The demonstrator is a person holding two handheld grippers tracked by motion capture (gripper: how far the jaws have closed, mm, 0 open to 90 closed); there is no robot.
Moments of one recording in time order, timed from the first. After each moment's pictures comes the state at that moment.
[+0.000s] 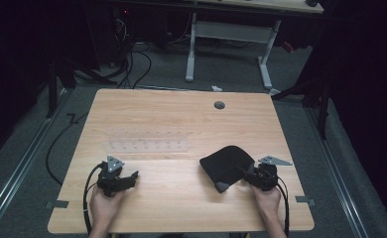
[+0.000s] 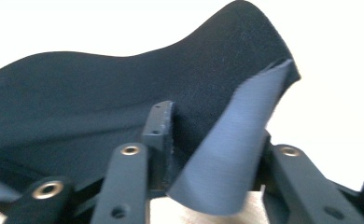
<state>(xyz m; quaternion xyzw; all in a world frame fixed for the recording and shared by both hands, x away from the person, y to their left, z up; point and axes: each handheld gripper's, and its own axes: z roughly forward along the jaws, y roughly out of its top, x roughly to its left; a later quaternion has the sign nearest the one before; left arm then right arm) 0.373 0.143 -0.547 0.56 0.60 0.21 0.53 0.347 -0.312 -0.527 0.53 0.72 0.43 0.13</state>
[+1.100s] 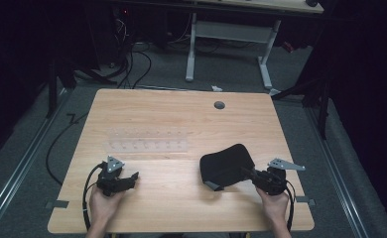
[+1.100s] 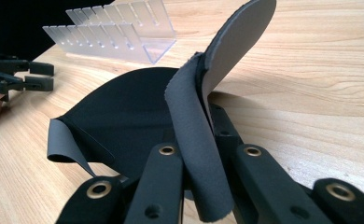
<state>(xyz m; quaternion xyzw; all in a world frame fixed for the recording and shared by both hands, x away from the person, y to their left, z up) 0.368 0.144 -0.544 0.57 0.59 0.19 0.54 0.320 -0.318 -0.493 0.48 0.72 0.49 0.11</state>
